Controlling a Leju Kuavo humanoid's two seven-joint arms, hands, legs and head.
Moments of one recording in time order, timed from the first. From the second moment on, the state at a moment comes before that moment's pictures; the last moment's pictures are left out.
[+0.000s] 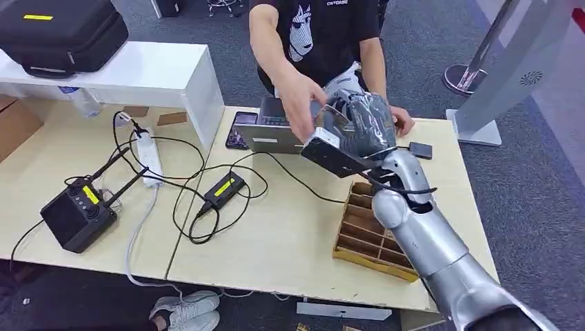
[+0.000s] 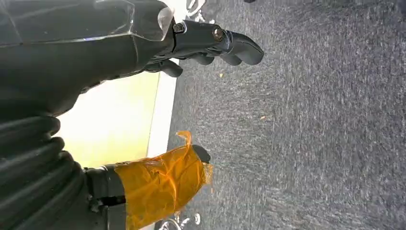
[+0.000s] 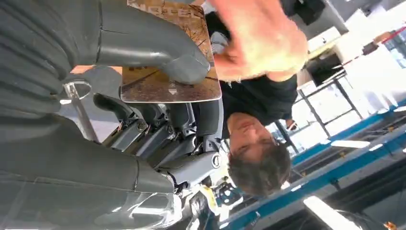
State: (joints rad) left arm -0.11 -0.10 1.17 -0.22 -1.29 0.32 0.31; right arm -0.81 0.01 0.51 -1.10 0.73 -0.39 -0.07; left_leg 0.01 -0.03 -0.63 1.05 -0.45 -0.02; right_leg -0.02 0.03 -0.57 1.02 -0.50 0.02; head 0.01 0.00
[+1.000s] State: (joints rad) left arm -0.11 -0.10 1.17 -0.22 -1.30 0.32 0.30; right arm -0.87 0.03 0.52 -1.02 0.37 -0.14 -0.26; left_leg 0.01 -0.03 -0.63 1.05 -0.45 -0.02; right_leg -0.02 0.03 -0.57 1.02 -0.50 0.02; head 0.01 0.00
